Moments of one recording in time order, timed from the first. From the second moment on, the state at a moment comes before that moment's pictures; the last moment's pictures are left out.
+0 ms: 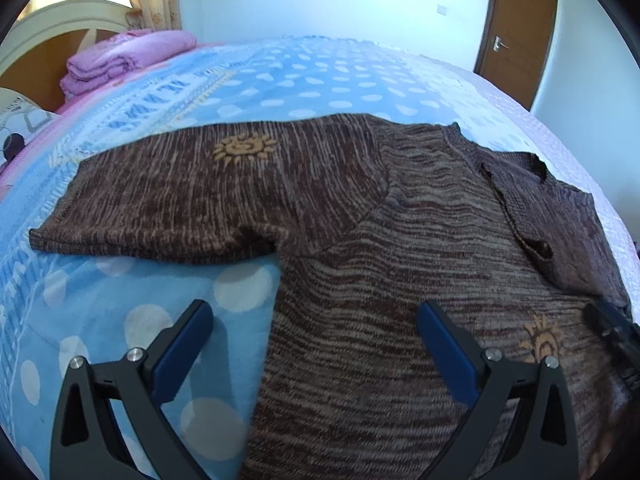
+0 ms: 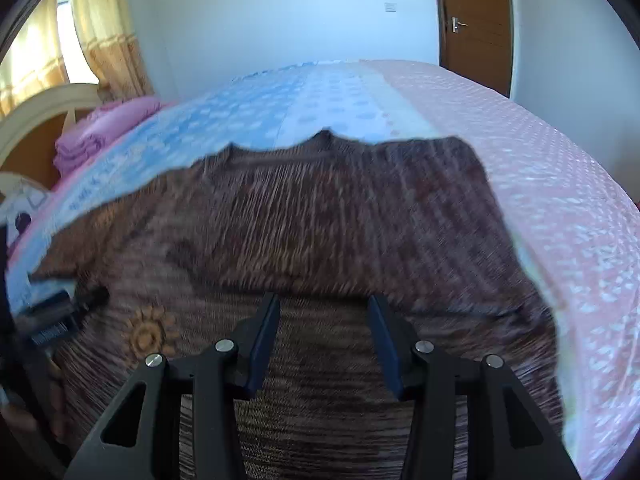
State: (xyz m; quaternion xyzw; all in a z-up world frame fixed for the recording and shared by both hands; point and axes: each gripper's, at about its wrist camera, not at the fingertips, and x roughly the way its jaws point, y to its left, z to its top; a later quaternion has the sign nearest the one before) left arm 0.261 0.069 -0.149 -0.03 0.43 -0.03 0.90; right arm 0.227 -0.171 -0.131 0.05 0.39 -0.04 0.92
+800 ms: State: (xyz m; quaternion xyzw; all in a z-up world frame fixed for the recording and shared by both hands) left arm 0.316 0.260 -0.145 -0.17 0.42 0.23 0.86; right arm 0.220 -0.172 -0.138 0.06 0.37 -0.01 0.93
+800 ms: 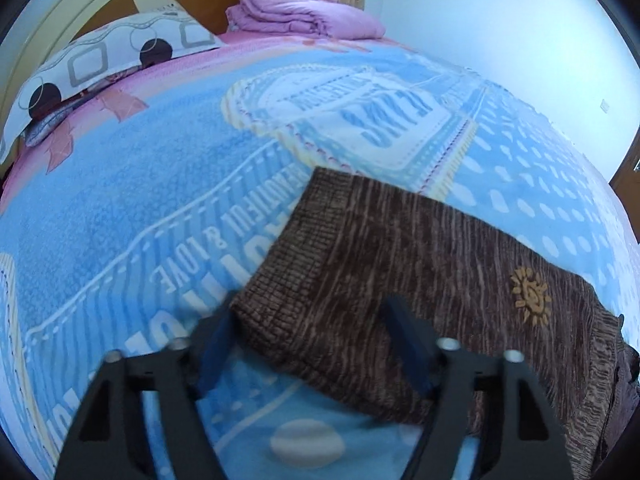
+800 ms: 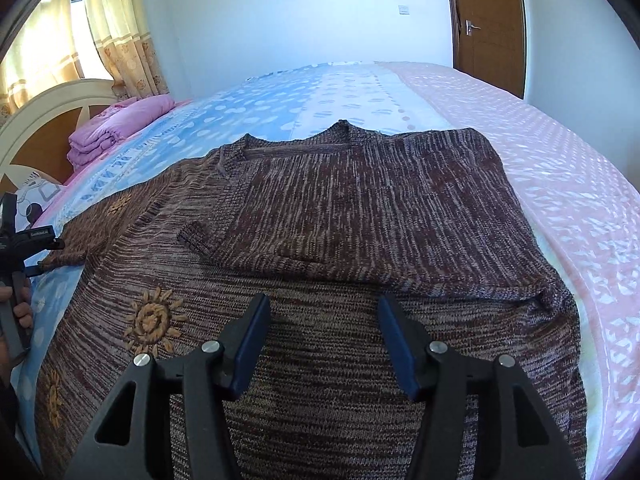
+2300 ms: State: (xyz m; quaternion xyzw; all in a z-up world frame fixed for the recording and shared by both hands) left arm 0.260 0.068 -0.111 0.03 0.37 0.01 0.93; right arm 0.219 -0.179 -0.131 0.09 0.38 0.00 0.92
